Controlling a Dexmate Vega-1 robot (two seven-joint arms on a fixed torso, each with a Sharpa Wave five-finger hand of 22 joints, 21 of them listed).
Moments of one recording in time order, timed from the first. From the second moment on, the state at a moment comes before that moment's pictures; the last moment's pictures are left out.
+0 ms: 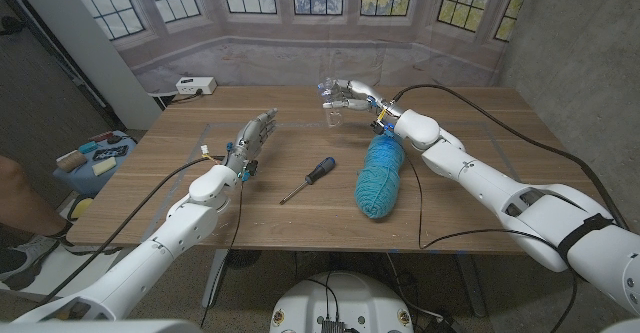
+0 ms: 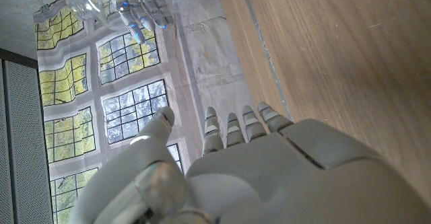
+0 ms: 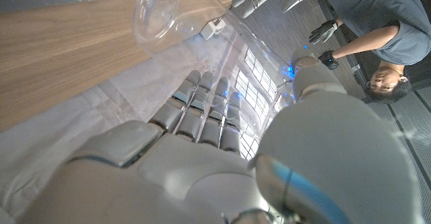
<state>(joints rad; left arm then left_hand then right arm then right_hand) 0.97 0.60 0.36 -1.49 -0.63 -0.24 0.02 0.39 0.16 0.60 -0.07 0.18 0.25 -0.04 0.19 0.19 0.06 -0.01 0.20 0.18 0.10 0.04 0.18 0.17 0.06 0.06 0.20 0.17 -0.41 -0.36 -0.71 -0.96 0.13 0.61 0.23 0.91 -0.11 0.48 -0.16 0.23 0.38 -0.04 0.32 0.24 0.39 -0.05 0.58 0.45 0.41 -0.04 0.31 0.35 0.42 -0.04 0.21 0.17</state>
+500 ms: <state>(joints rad) 0.98 0.60 0.37 -1.50 -0.62 -0.24 0.03 0.39 0.16 0.60 -0.07 0.18 0.25 -0.04 0.19 0.19 0.06 -0.01 0.20 0.18 0.10 0.04 0.18 0.17 0.06 0.06 0.20 0.17 -0.41 -0.38 -0.71 -0.97 0.05 0.65 0.15 0.91 -0.12 0.48 -0.16 0.23 0.39 -0.04 0.33 0.24 0.40 -0.05 0.59 0.46 0.43 -0.04 0.31 0.35 0.42 -0.04 0.21 0.17</state>
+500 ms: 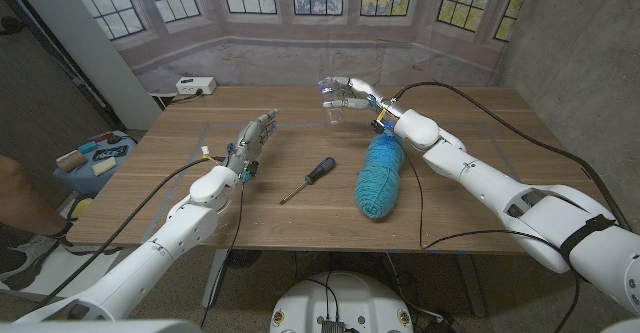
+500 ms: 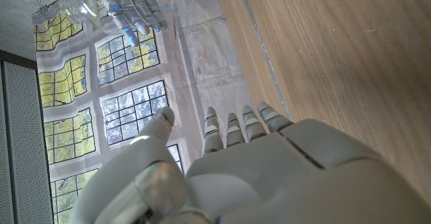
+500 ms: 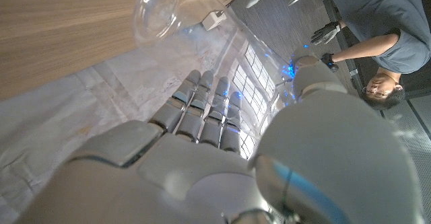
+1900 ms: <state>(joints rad) 1.01 0.60 0.35 -1.52 -0.61 -0.26 0.07 0.39 0.16 0.60 -0.07 0.18 0.25 -0.04 0.19 0.19 0.06 -0.01 0.20 0.18 0.10 0.04 0.18 0.17 0.06 0.06 0.20 0.17 -0.37 -0.40 -0.80 -1.07 -0.35 0.60 -0.20 0.92 -0.11 0.50 -0.17 0.23 0.40 -0.04 0.33 0.24 0.40 -0.05 0.60 0.47 0.46 -0.05 0.31 0.36 0.44 -0.04 0.21 0.17</state>
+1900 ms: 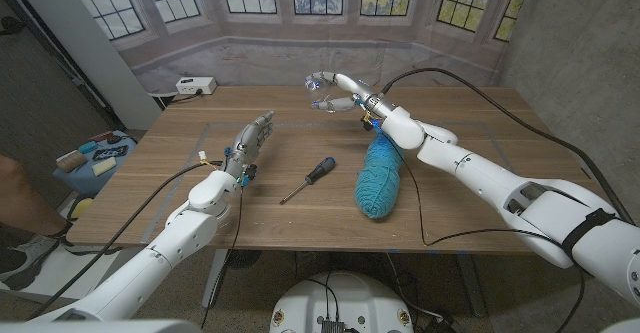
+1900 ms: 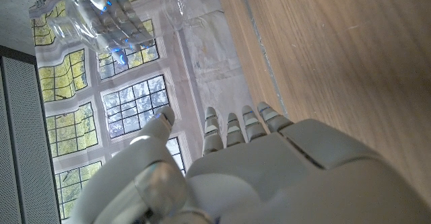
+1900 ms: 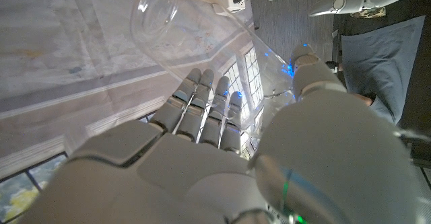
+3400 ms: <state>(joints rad) 1.03 0.58 0.34 -1.52 -0.60 -0.30 0.09 0.39 0.16 0.60 -0.08 0.18 0.26 -0.05 0.19 0.19 0.06 -0.01 0.20 0.18 0.10 0.04 0.17 0.17 0.06 0.06 0.20 0.17 -0.40 -0.41 -0.93 -1.21 -0.72 0.27 -0.54 0.94 -0.12 0.52 -0.17 0.23 0.43 -0.04 0.33 0.24 0.41 -0.05 0.62 0.48 0.50 -0.05 0.30 0.37 0.47 -0.05 0.21 0.17</state>
